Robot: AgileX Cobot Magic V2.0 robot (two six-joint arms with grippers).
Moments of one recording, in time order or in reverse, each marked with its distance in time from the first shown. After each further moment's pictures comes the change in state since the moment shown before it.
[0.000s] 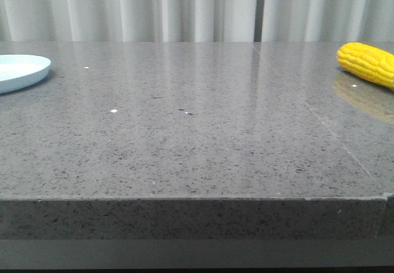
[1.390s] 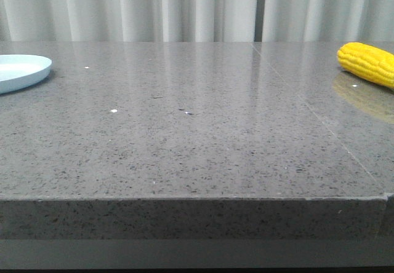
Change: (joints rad) left arm -0.022 0.148 -0.072 -0.032 -0.036 0.026; right arm 0.000 0.000 0.000 -0.002 0.000 0.000
